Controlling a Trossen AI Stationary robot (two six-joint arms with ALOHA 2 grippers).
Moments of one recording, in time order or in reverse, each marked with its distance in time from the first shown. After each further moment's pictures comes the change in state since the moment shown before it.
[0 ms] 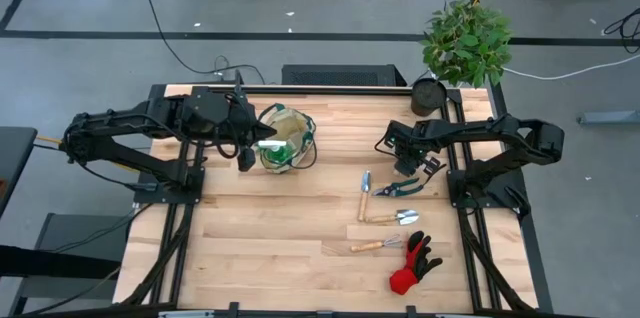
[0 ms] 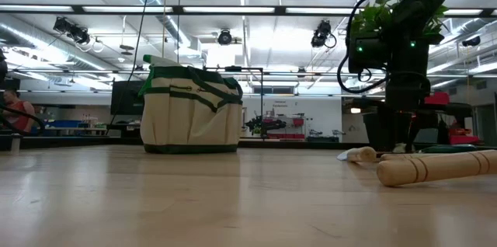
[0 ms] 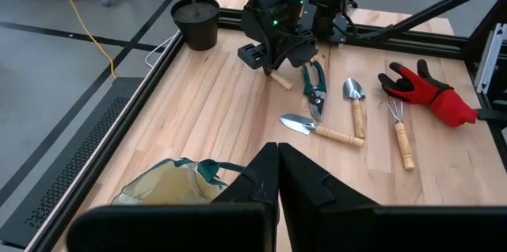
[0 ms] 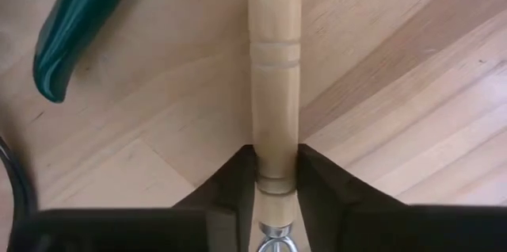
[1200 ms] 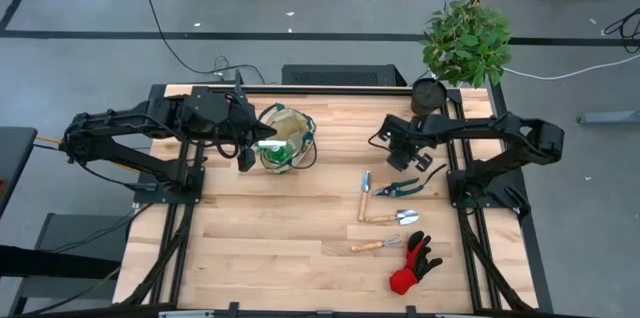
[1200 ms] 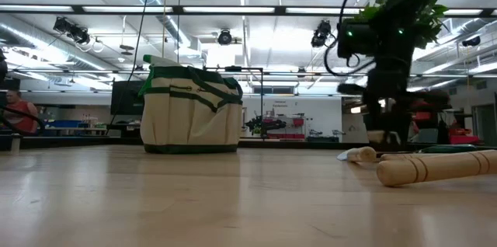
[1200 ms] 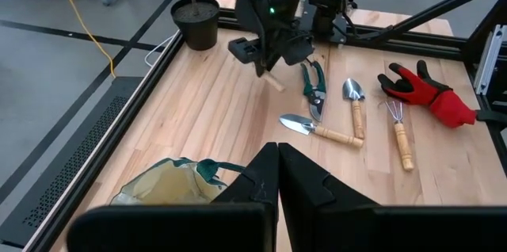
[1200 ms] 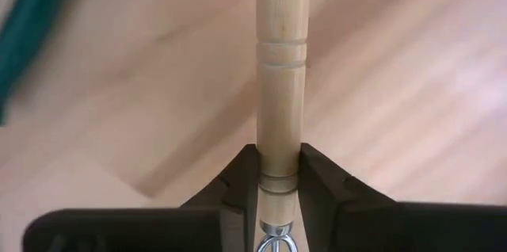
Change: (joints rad) left arm 0.000 0.000 0.000 0.000 0.000 -0.006; right arm 0.017 0.000 0.120 -0.021 -0.002 0.062
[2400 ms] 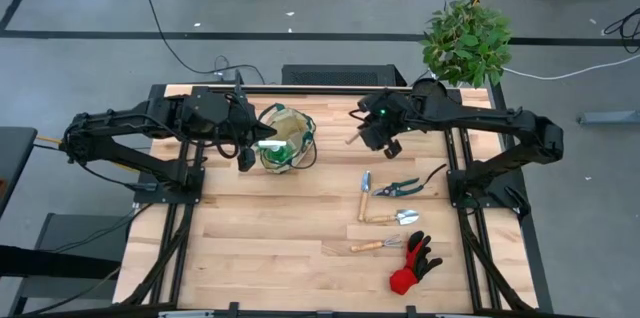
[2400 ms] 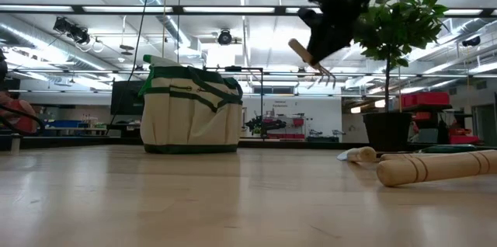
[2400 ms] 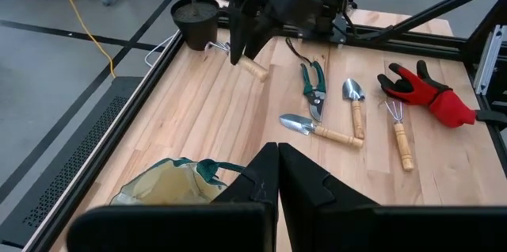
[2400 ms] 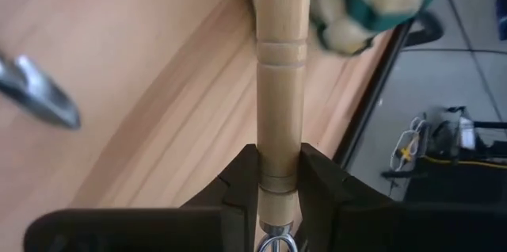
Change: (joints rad) left arm 0.000 0.000 0.000 0.000 0.000 0.000; right arm 0.107 -0.001 0.424 0.016 -0.054 0.268
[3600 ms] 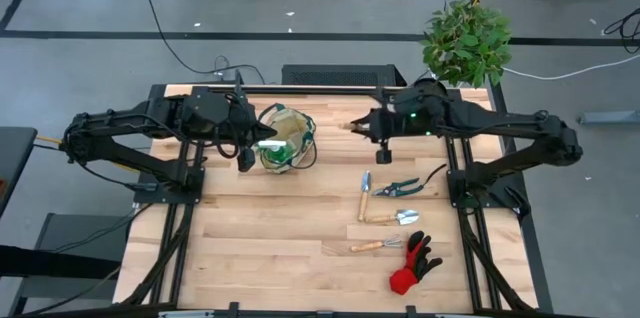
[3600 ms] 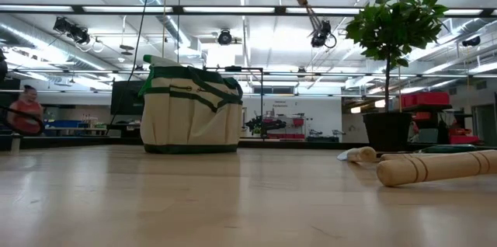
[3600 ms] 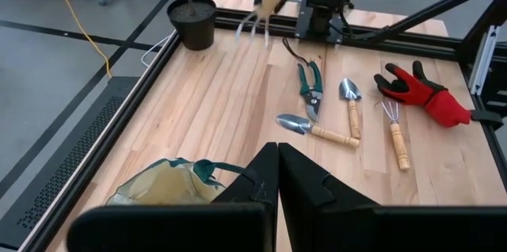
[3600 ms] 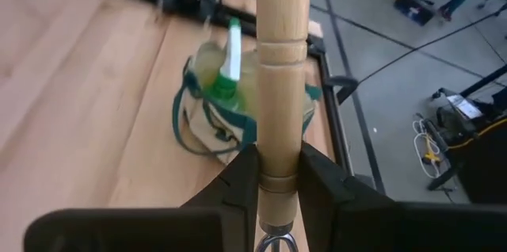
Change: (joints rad) left arm 0.000 0.000 0.000 0.002 0.011 -0.002; right arm 0.146 -0.159 0.063 0.174 0.011 0.638
